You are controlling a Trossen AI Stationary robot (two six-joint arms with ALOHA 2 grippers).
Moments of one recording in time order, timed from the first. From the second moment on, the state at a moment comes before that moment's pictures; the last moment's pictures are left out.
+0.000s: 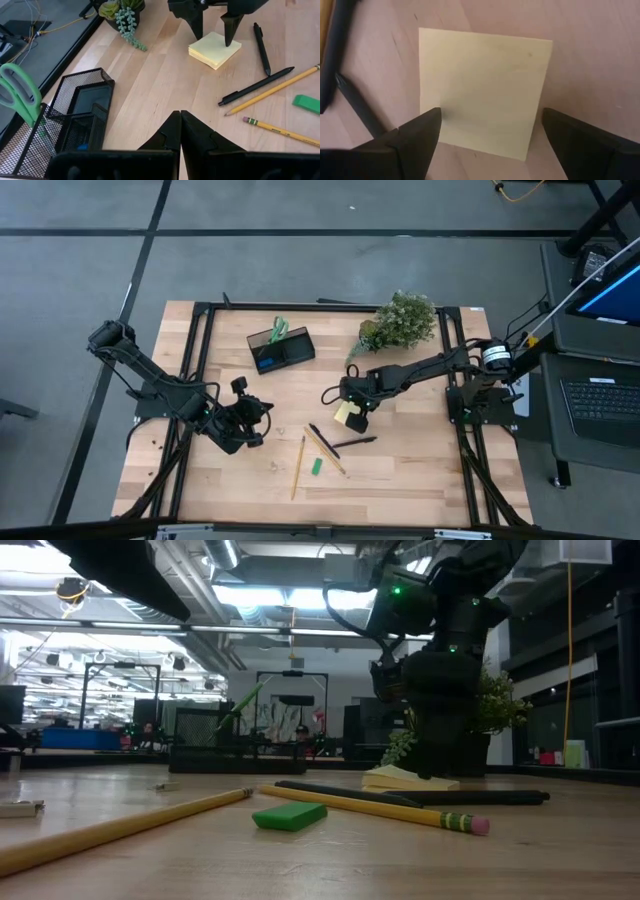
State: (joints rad) left arm -0.60 1.22 0.82 -0.57 -0.86 -0.59; right arm 0.04 1.82 1.02 -0.48 -0.12 0.47
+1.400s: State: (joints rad) left arm -0.60 1.22 0.82 -0.57 -0.86 -0.59; right arm 0.04 1.83 1.03 -0.49 -0.13 0.47
